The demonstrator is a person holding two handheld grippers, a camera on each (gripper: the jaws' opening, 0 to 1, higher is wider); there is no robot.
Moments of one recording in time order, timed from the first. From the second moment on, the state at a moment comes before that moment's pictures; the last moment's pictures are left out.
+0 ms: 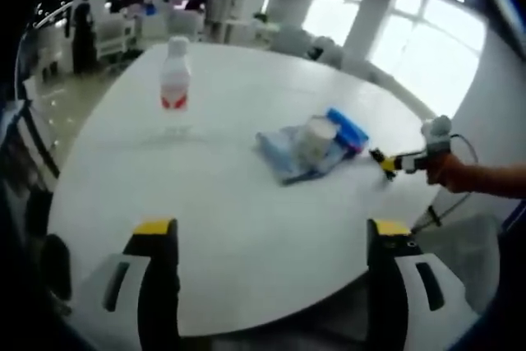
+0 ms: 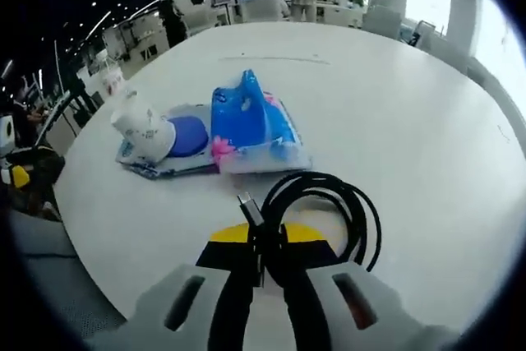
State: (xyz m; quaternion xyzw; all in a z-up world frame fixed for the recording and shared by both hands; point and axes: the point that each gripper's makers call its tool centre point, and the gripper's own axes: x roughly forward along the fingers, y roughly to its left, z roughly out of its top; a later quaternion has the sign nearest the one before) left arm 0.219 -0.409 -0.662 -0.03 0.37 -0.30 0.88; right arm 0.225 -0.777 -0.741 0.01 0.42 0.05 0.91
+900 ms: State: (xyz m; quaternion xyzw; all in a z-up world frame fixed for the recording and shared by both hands) left arm 0.218 -0.410 -0.662 -0.03 0.37 -0.30 0.88; right arm 0.218 -0.777 -0.734 0.03 0.41 0.04 0.91
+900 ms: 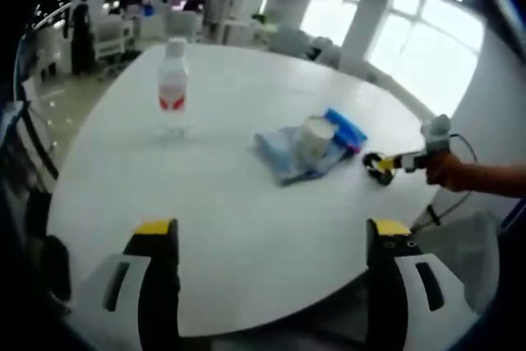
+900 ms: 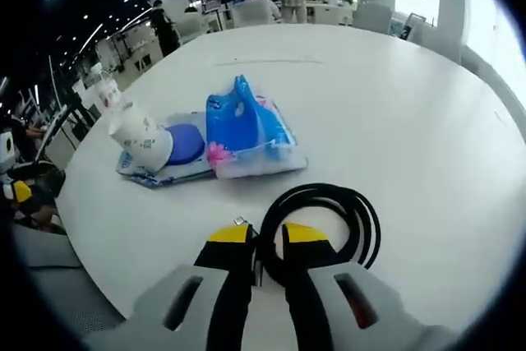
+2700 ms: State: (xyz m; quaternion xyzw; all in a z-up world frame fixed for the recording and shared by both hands) left arm 0.214 -0.420 -0.656 -0.03 0.35 -0.33 0.88; right arm 0.187 -0.750 -0.674 0.13 0.31 0.05 0.94
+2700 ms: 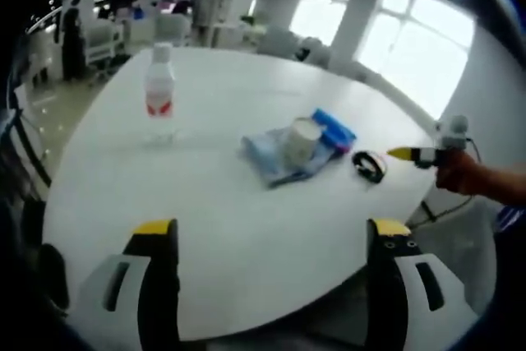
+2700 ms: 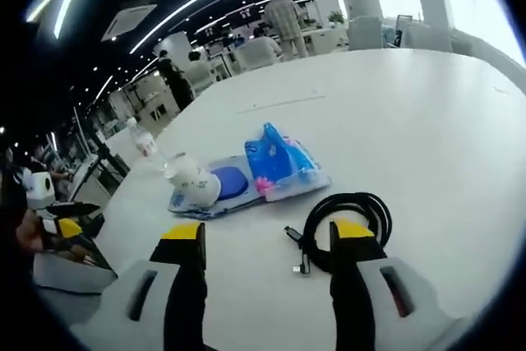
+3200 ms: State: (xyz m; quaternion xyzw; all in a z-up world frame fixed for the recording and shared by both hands) left arm 0.212 -0.424 -0.657 -0.03 0.36 -0.34 0.87; right arm 0.163 -0.752 -0.650 0.14 0.29 0.03 0.95
